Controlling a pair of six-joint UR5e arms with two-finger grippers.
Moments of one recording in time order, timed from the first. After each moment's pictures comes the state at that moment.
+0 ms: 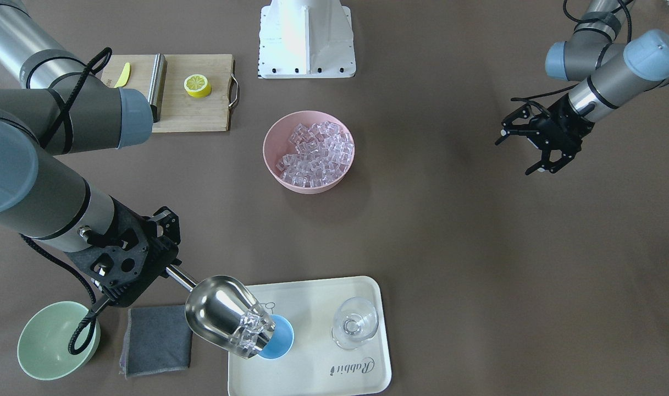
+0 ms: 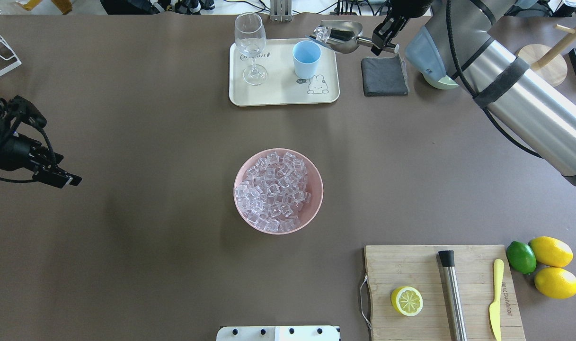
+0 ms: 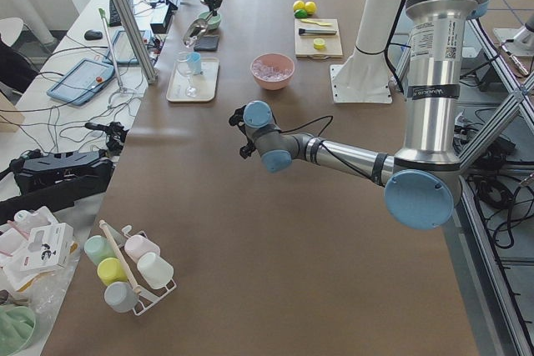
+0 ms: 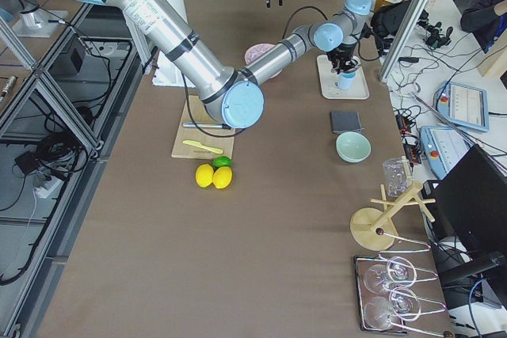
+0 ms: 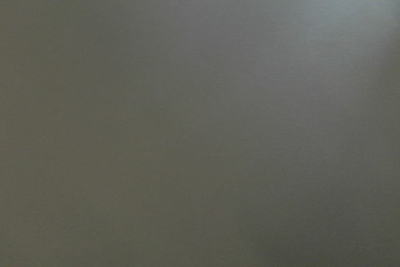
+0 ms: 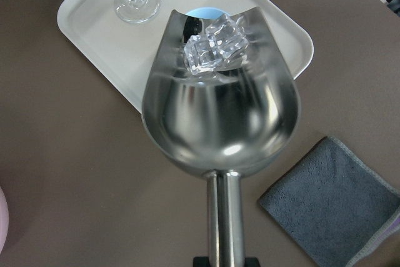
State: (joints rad) left arm -0.95 -1.57 -1.70 -2.35 -2.33 -0.33; right arm 1.04 -0.75 1.36 -1.56 2.33 -0.03
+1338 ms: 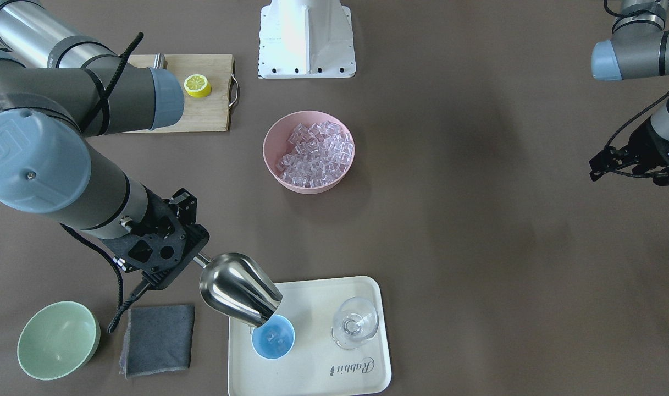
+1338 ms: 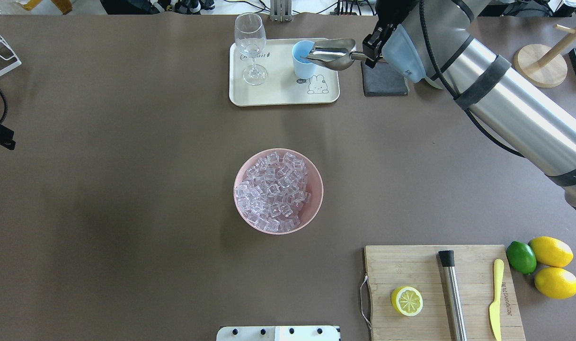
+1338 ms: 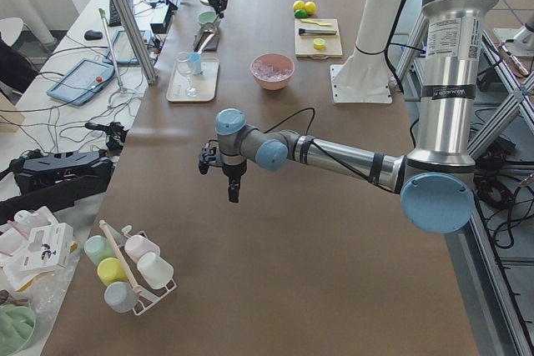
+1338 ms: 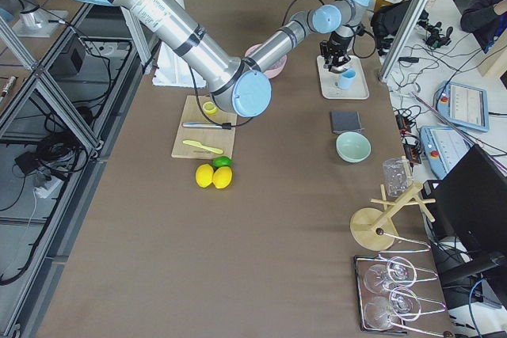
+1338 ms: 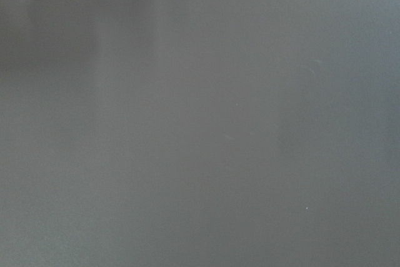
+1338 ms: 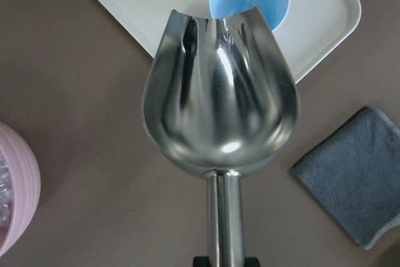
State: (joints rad) left arm -1.14 -1.59 -1.71 -1.80 -2.18 -0.60; right arm 1.01 -0.70 1.38 -1.79 2.32 -0.14
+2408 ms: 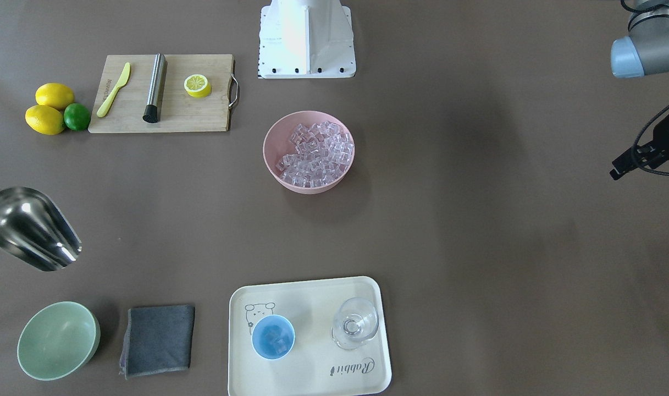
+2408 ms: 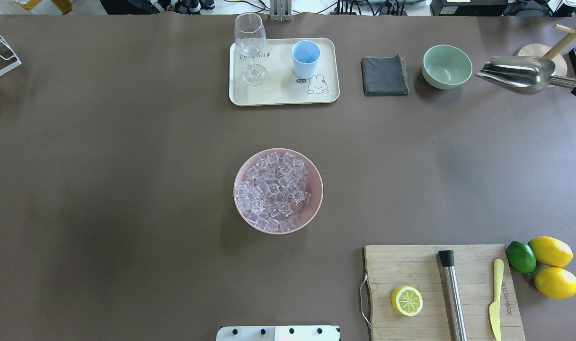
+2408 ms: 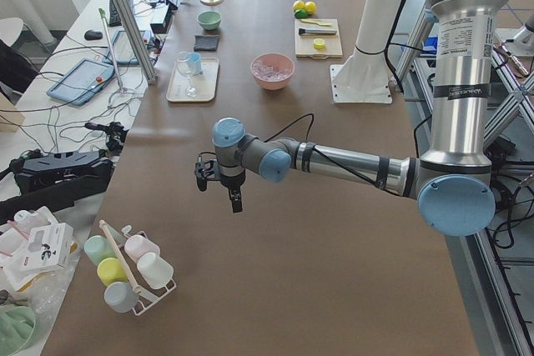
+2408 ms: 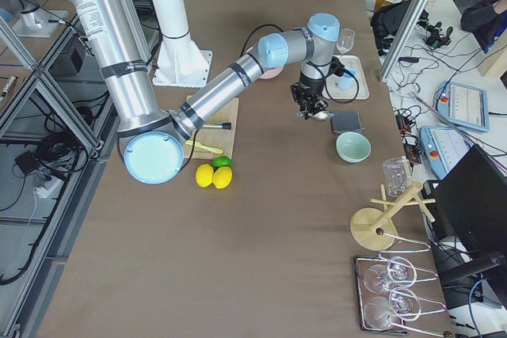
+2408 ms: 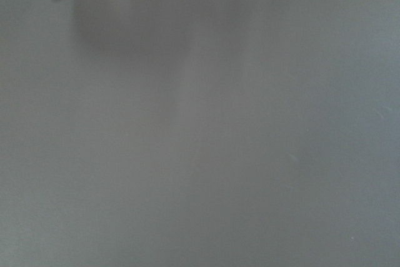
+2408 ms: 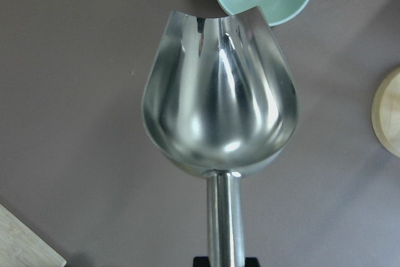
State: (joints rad) left arm -1.24 -1.55 -1.69 -1.82 -2.23 -0.73; right arm 1.33 -1.32 1.96 -1.99 2.26 -0.42
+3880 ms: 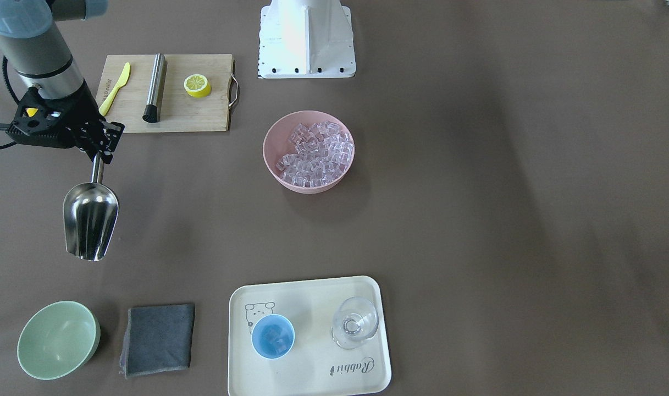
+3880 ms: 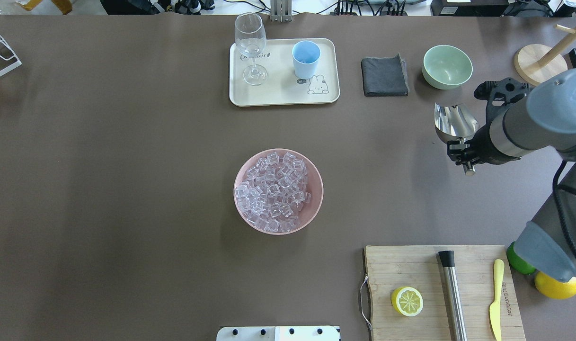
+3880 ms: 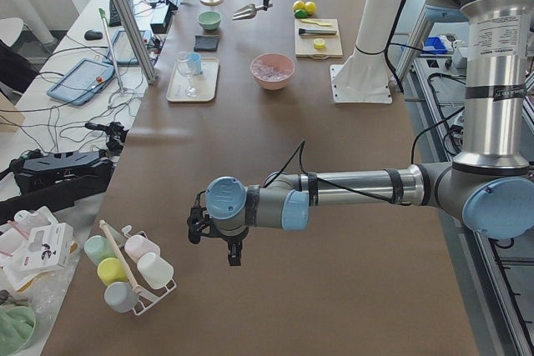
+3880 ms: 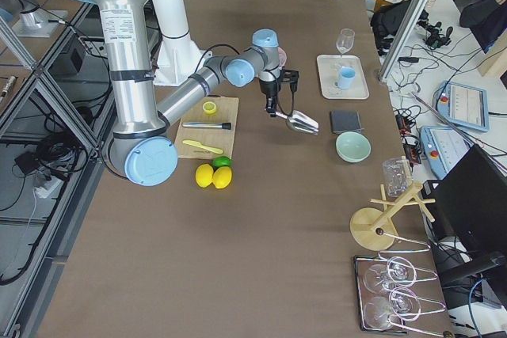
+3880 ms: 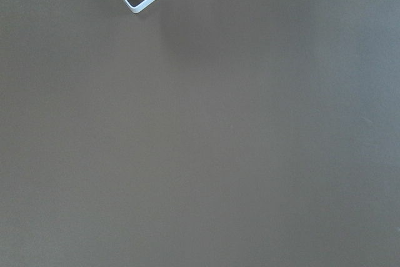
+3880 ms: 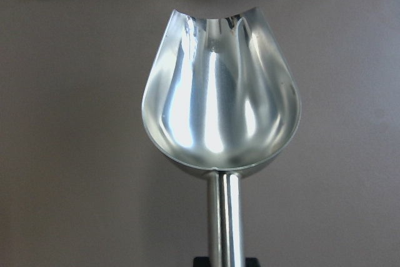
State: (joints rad) left arm -1.58 -1.52 -1.55 -1.71 -2.45 -0.11; right arm 0.78 -1.45 2.08 -1.59 1.89 1.08
